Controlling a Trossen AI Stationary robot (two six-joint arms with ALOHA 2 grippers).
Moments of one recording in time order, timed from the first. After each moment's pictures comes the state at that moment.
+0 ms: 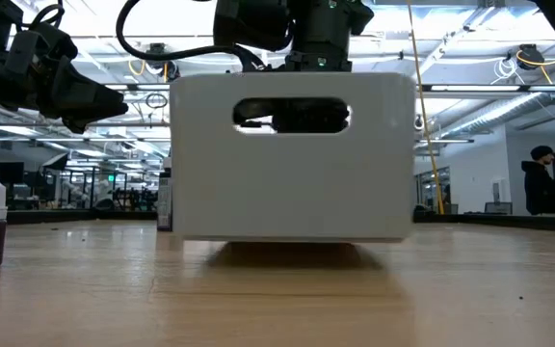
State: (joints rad) left arm 0.05 0.10 0.04 0.00 -0.16 -0.11; right arm 0.15 2.17 1.69 -0.90 -0.05 0.10
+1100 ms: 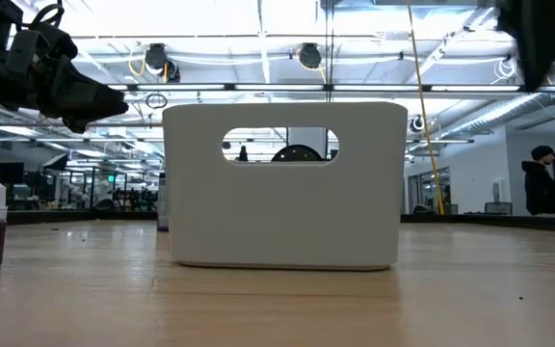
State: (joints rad) left arm 0.05 0.10 0.04 0.00 -0.16 -0.11; right arm 0.58 1.72 1.43 -1.27 0.13 1.17
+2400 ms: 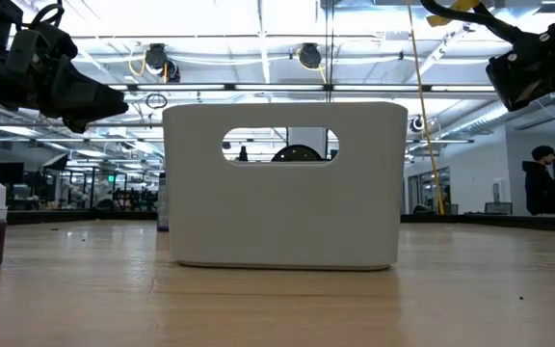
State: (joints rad) left arm 0.05 0.10 0.04 0.00 -0.16 -0.11; right arm 0.63 1.69 1.06 -0.94 -0.03 1.35
